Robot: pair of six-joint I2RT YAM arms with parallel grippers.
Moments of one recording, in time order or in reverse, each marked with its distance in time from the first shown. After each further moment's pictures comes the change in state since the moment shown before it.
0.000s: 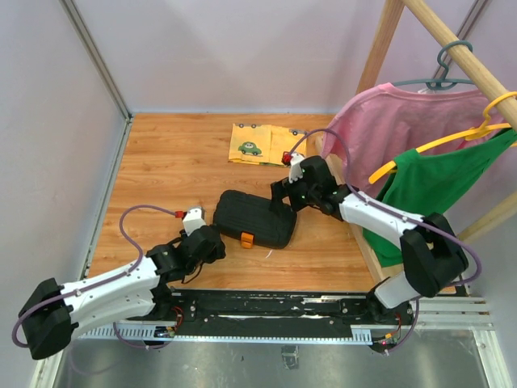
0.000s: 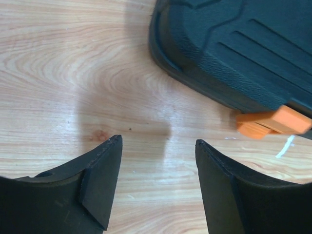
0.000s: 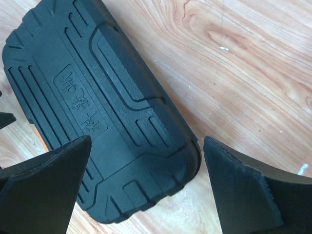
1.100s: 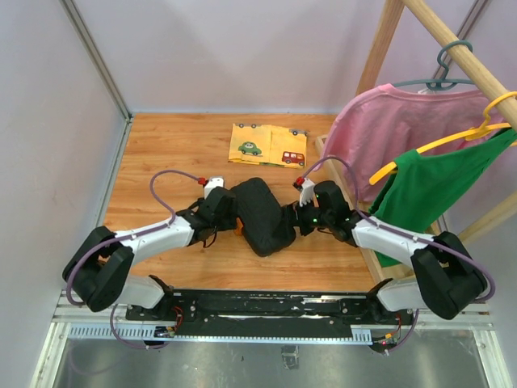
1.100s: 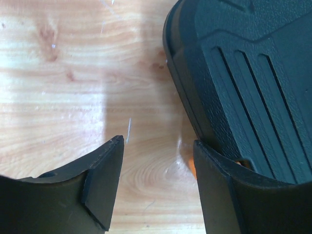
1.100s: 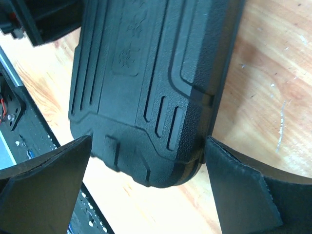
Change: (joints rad) left arm 0.237 0.548 0.274 0.232 0.143 0.290; right arm -0.023 -0.107 -0.288 0.176 -0.254 0.134
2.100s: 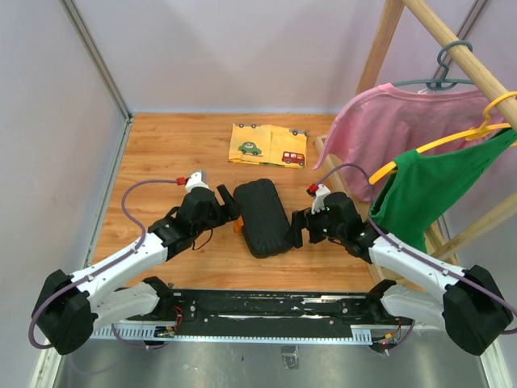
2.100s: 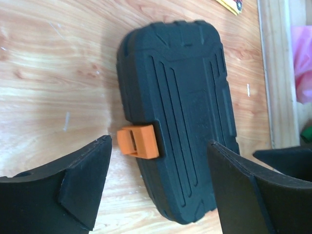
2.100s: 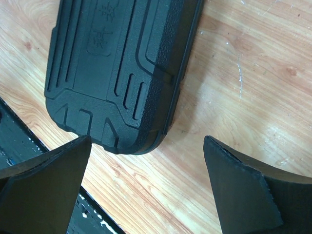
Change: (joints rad) left arm 0.003 -0.330 -0.018 -0.003 0.072 -0.204; right arm 0.050 -0.289 -0.109 -0.137 0.238 0.048
